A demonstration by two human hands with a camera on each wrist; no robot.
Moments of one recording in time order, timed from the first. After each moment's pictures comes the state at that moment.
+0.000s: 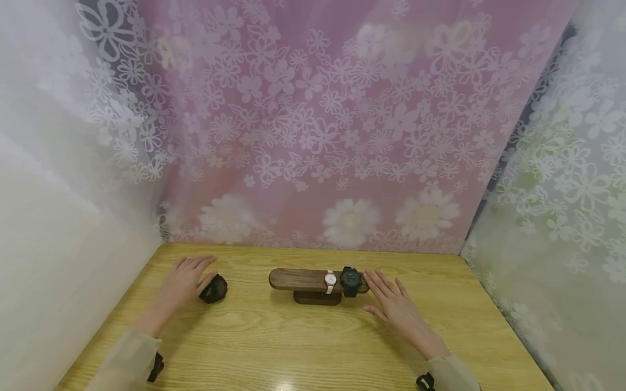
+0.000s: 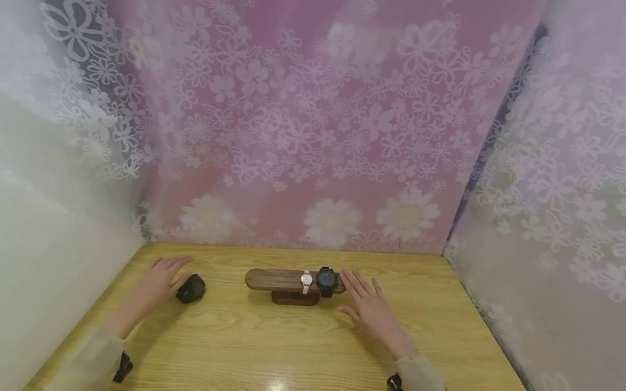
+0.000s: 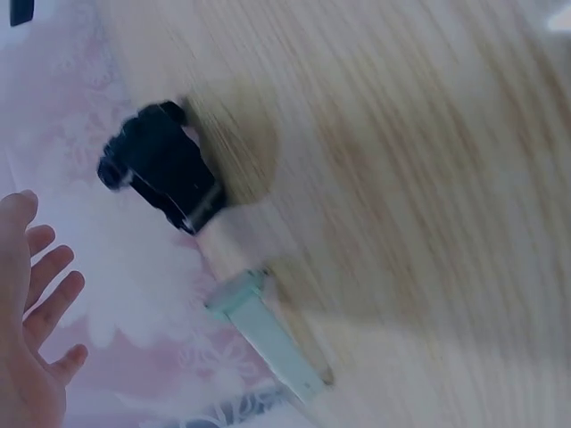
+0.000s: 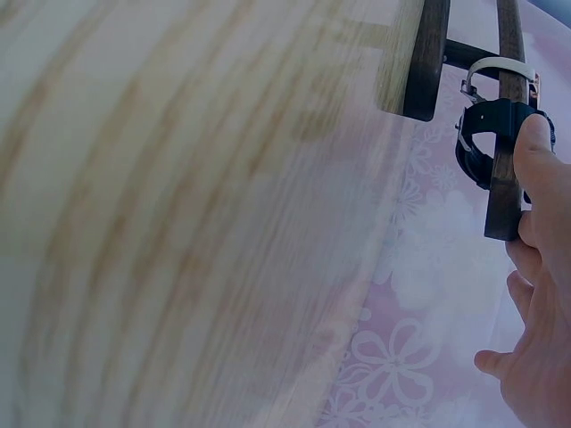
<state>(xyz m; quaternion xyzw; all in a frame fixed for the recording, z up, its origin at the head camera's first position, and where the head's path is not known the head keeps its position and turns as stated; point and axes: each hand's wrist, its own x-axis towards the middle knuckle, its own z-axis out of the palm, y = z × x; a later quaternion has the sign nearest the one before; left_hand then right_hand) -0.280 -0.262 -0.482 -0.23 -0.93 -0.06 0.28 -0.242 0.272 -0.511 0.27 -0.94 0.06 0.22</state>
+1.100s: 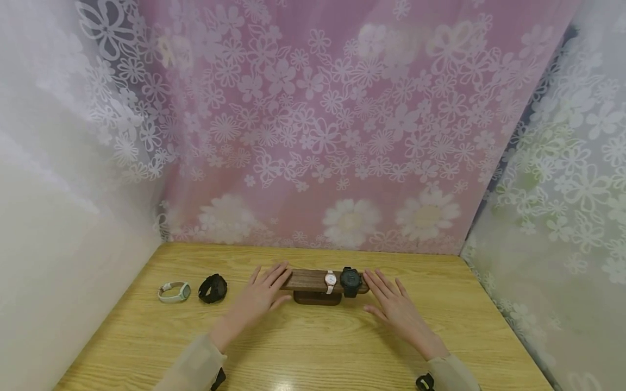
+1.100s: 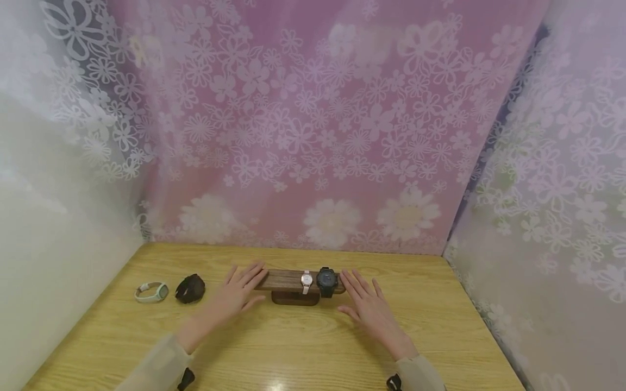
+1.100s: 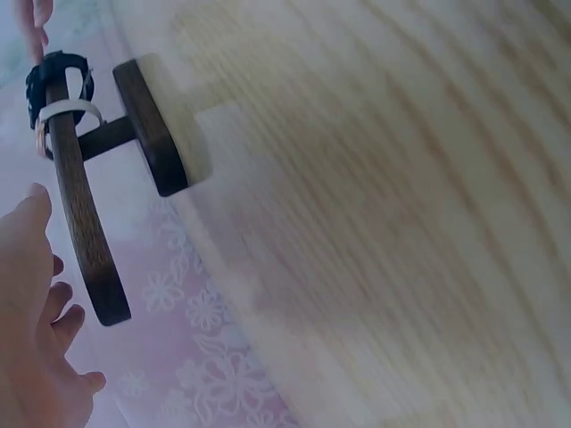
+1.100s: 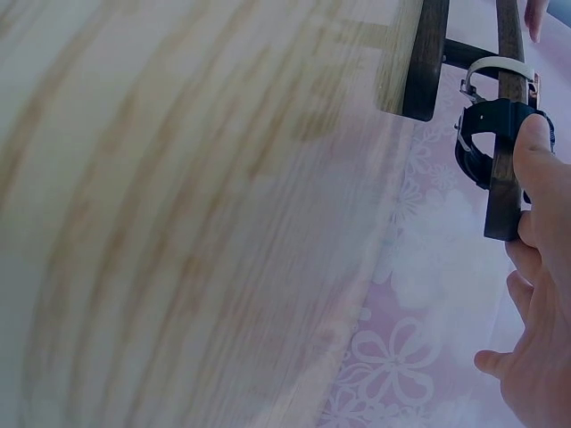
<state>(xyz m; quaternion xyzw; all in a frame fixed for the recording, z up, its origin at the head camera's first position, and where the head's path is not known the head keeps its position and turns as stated) -0.263 -0.110 -0.496 -0.33 -0.92 -0.08 0.20 -0.241 0.270 -0.506 0.25 -0.95 0.07 0.19</state>
